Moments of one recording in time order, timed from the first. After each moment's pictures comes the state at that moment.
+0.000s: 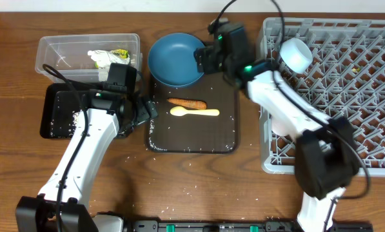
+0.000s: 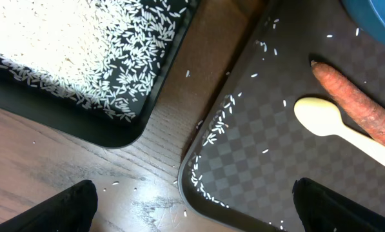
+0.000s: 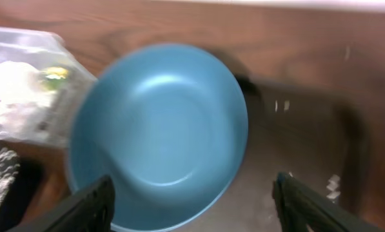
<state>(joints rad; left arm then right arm) -0.15 1.47 1.11 -0.95 -0.04 -0.62 0.48 2.02 1.53 -0.23 -0.05 0.34</state>
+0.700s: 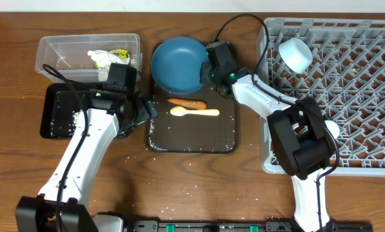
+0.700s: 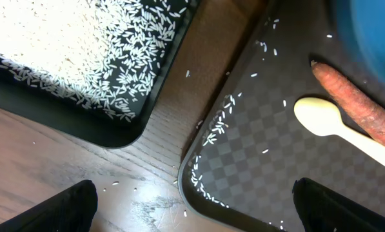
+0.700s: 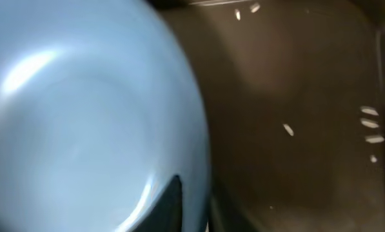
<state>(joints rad) -0.15 1.47 1.11 -0.95 -0.04 -0.62 0.49 2.21 1.54 -0.21 0.04 0.54</state>
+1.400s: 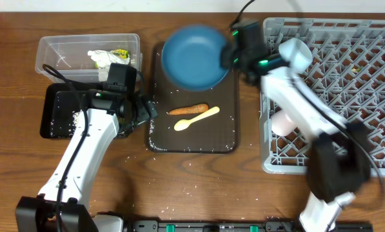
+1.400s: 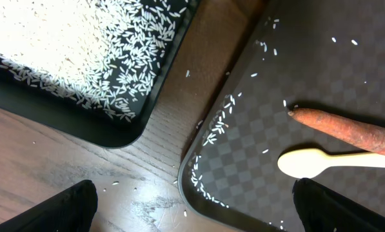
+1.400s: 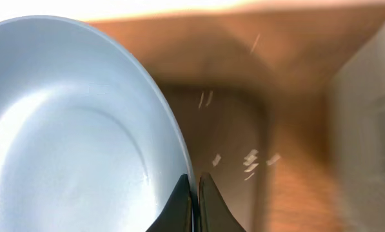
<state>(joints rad) -0.15 1.47 1.11 -0.95 -0.04 -0.62 0.36 1.86 1.53 -0.35 0.01 0.34</state>
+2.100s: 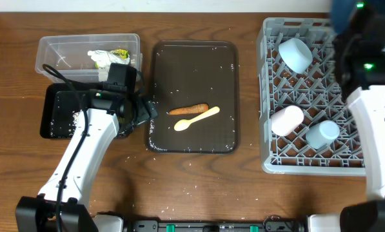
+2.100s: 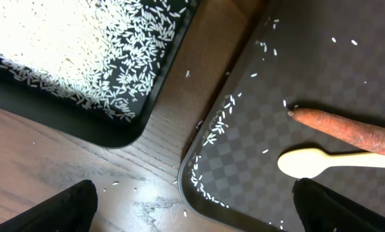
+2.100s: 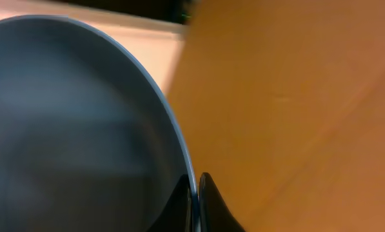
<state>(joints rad) -0.15 1.47 1.11 -0.95 -0.04 -0.62 -0.01 1.58 1.54 -0.11 0.99 -0.28</state>
